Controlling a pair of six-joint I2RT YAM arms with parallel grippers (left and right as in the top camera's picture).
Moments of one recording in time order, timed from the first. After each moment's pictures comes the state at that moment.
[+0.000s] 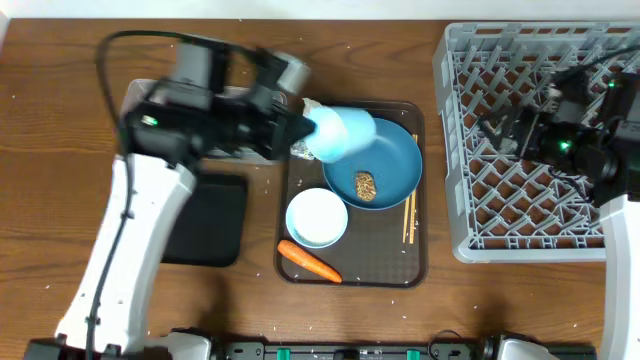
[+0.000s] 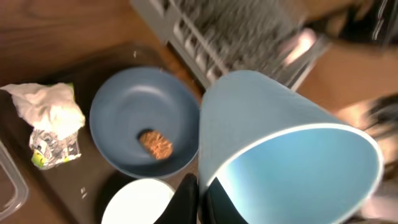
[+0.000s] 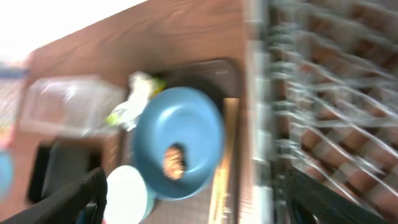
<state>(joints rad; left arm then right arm) -0.18 1.49 1.55 -0.99 0.81 0.06 -0.18 1.33 1.35 -0.93 -0.60 0.11</state>
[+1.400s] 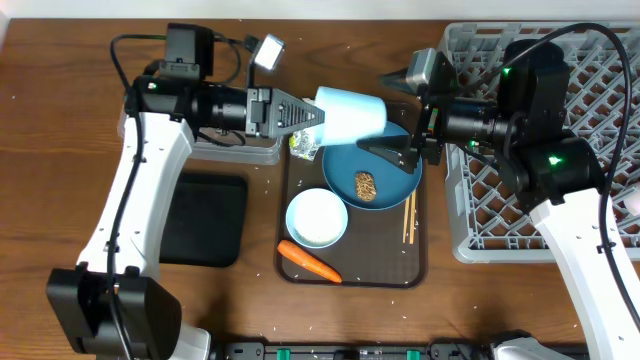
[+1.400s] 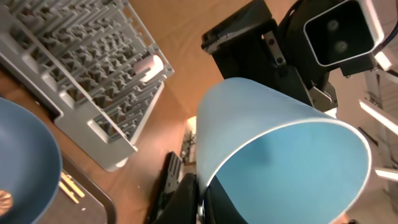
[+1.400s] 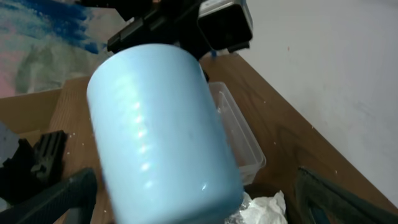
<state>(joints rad) -0.11 1.67 1.55 -0.95 1.49 0.02 0.25 1.36 1.35 -0.43 -1.00 -0.35</state>
